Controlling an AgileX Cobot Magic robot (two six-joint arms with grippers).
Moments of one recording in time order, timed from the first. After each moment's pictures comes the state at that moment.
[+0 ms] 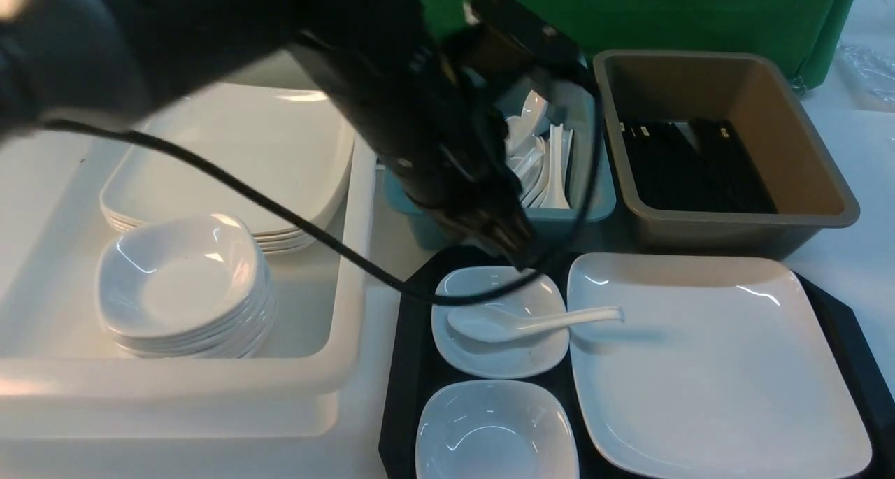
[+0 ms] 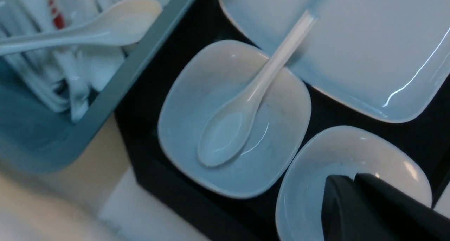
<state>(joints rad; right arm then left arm) 0.07 0.83 -0.77 0.28 1.03 -0.20 -0.69 1.77 -1.63 -0.17 1.06 0.44</state>
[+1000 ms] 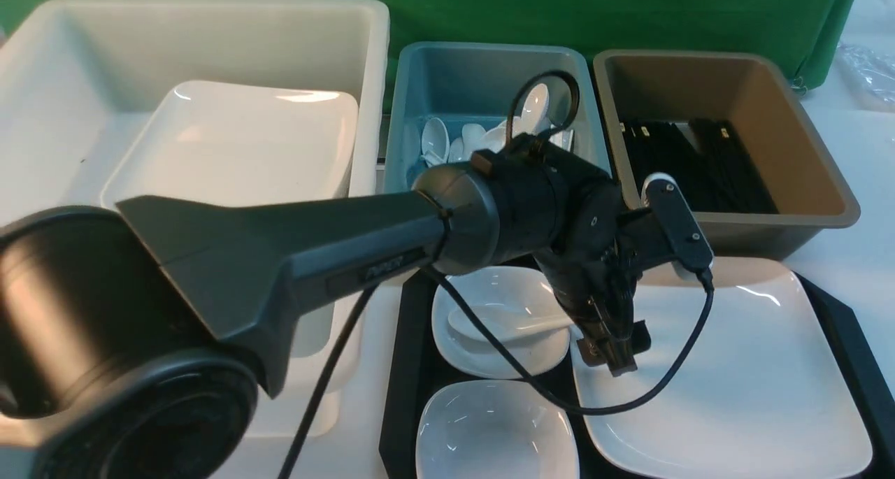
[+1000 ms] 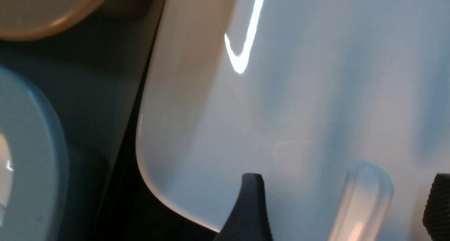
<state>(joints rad) 0.07 0.71 -0.74 0.26 1.02 -0.17 -0.80 2.22 -1.75 -0.10 0.68 0.64</state>
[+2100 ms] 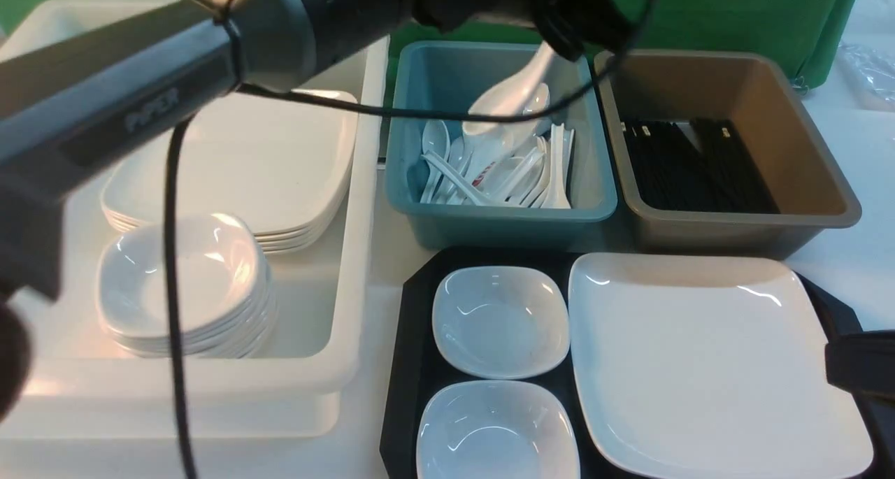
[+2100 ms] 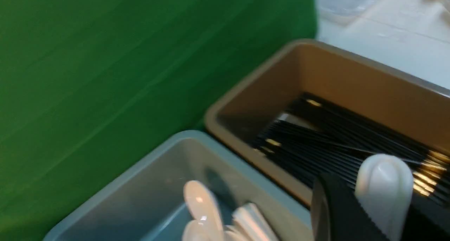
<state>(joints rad) 0.07 0.71 -0.74 0.66 0.85 -0.51 -0.58 2.01 -1.92 -0.05 0.39 0.29</state>
